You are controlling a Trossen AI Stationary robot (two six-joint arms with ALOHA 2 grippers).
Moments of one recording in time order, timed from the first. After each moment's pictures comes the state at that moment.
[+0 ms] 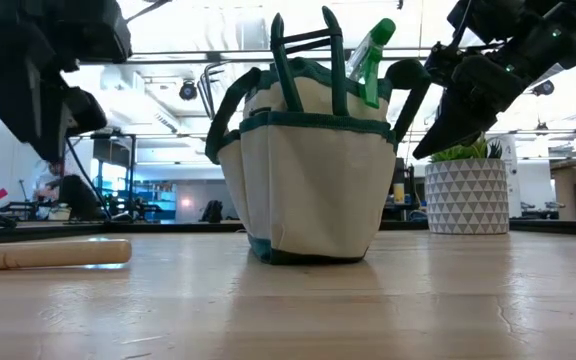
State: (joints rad) left arm -0.43 1.21 0.76 -0.56 0.05 -0.65; right arm -0.04 1.04 0.49 -0.14 0.16 0.22
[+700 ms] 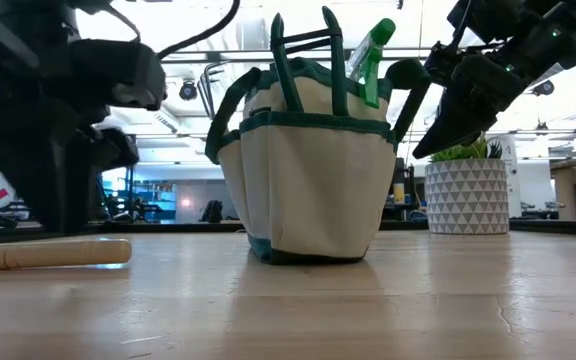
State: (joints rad) left arm -0.44 1.55 0.87 -0.48 0.00 -0.54; right arm -0.04 1.04 0.49 -0.14 0.16 0.23
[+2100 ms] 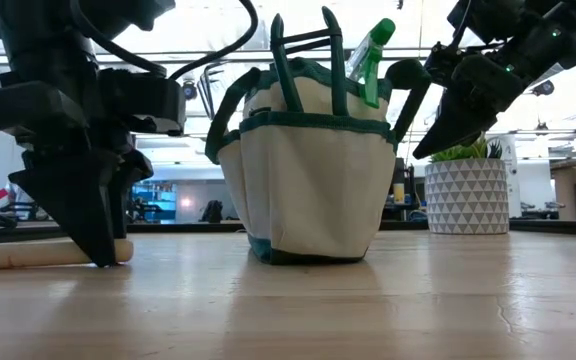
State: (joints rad) left arm -0.44 1.68 0.90 -0.42 -0.13 -0.61; right arm -0.04 1.04 0.49 -0.14 0.16 0.23
